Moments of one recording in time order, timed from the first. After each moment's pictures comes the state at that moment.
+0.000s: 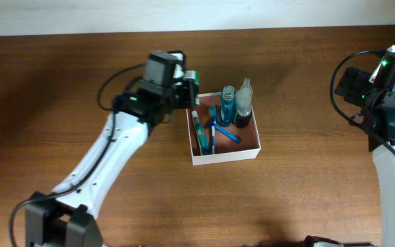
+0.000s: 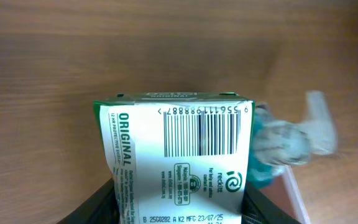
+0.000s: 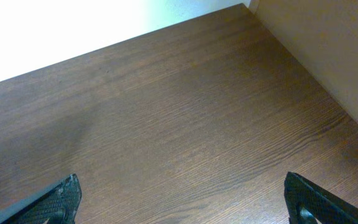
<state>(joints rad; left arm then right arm) -0.43 1.67 1.39 -0.51 0.12 -0.40 -0.23 1.32 1.30 -0.64 0.22 0.13</state>
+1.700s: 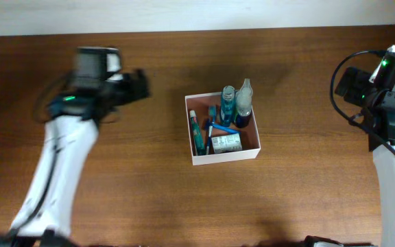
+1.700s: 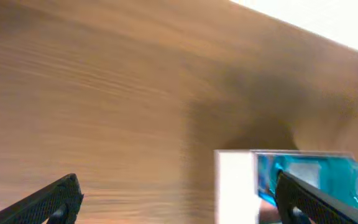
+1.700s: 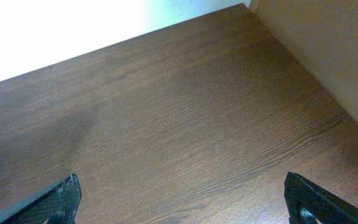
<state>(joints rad) -0.07 1.52 1.39 -0.72 0.11 -0.36 -0.23 1.33 1.30 -0.64 0.22 0.13</state>
